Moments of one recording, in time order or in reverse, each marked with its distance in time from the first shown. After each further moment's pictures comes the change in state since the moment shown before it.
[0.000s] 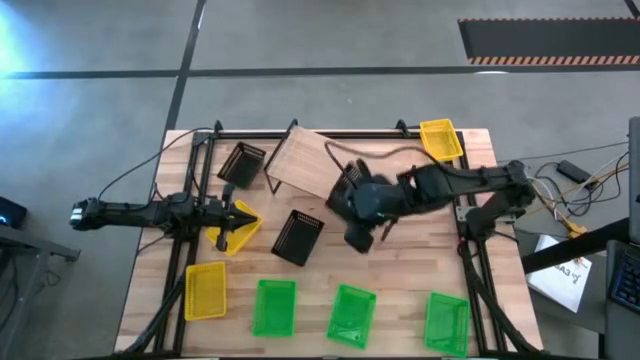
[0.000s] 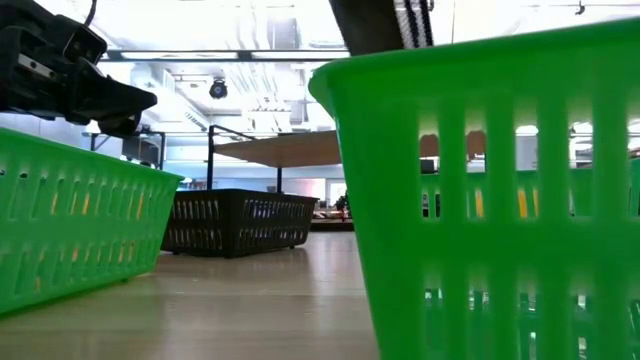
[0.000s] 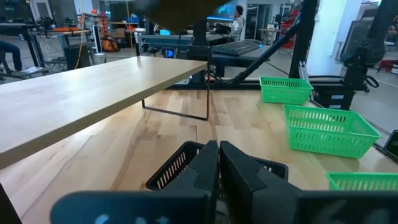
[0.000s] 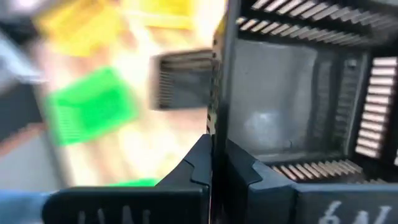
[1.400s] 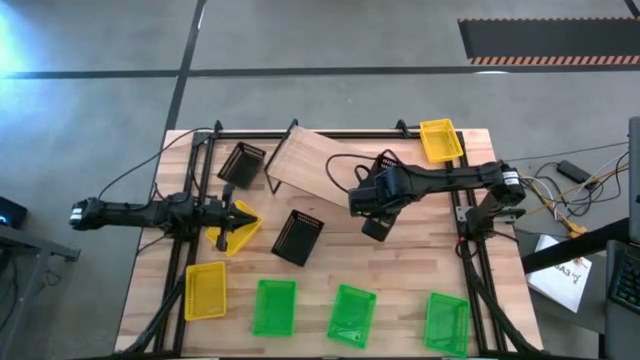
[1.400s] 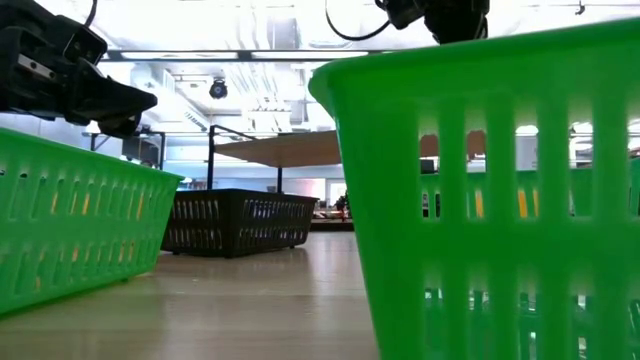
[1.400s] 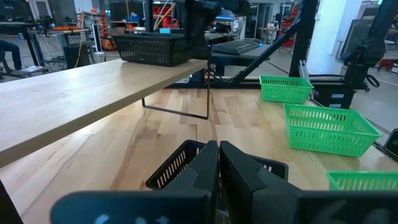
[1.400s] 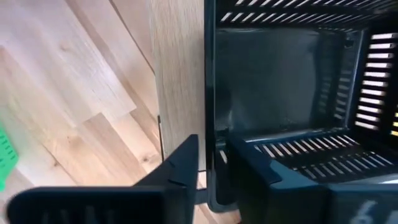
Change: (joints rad) left arm 0.000 0.005 0.000 0.000 0.000 0.000; right arm -0.114 0.025 -0.246 -0.275 -0.022 -0.086
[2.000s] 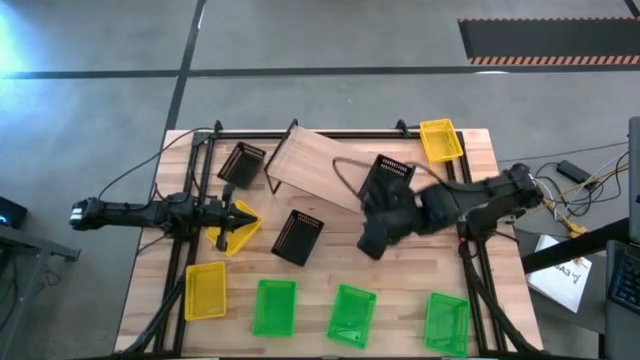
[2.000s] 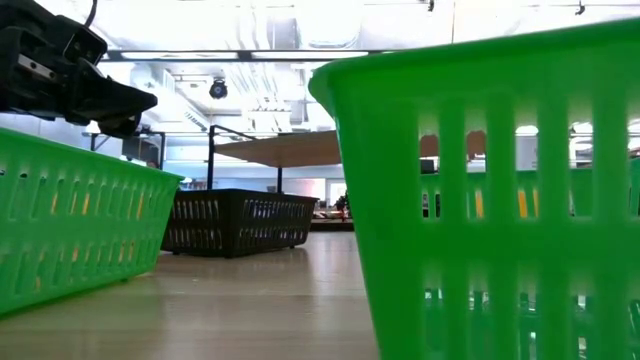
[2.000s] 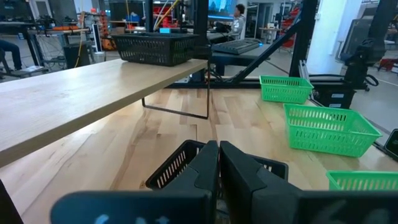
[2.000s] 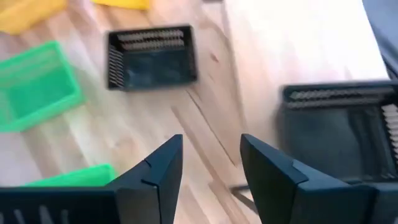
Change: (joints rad) left arm 0.000 0.000 0.000 0.000 0.000 0.000; right arm 0.269 -0.086 0.080 0.246 0.252 0.211
